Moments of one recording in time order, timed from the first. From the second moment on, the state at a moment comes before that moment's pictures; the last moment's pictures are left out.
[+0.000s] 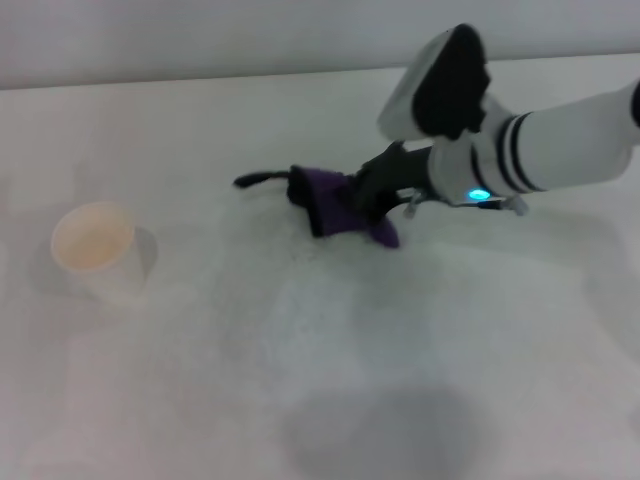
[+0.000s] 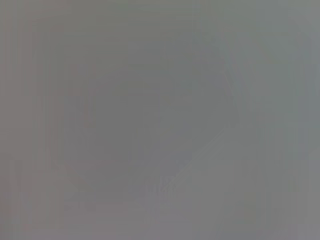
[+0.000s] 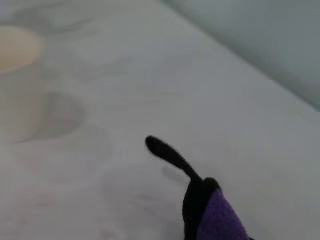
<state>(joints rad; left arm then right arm) -0.44 -2.08 1.08 0.12 -2.93 -1.10 2.73 0.65 2.02 1.45 0.74 -1.92 0.67 -1.17</state>
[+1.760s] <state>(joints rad) -0.44 -2.07 1.05 0.13 -2.93 -1.10 2.73 0.39 2.01 2.16 0.41 -0.80 1.05 -2.15</state>
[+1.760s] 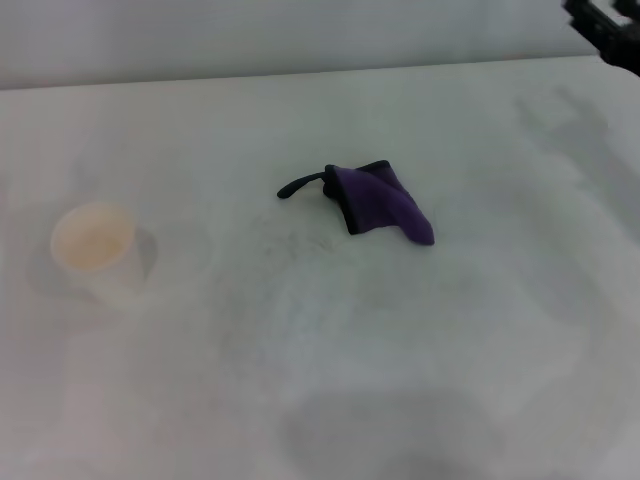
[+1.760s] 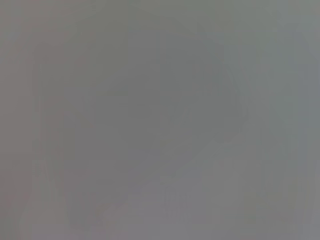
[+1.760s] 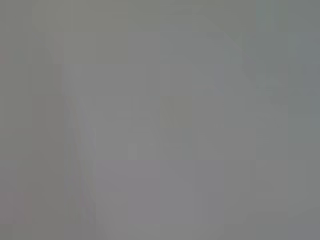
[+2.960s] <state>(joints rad) -0.43 -2.09 1.06 0.09 -2.93 -1.20 2.70 0.38 2.02 2.16 0.21 -0.59 1.08 -2.69</state>
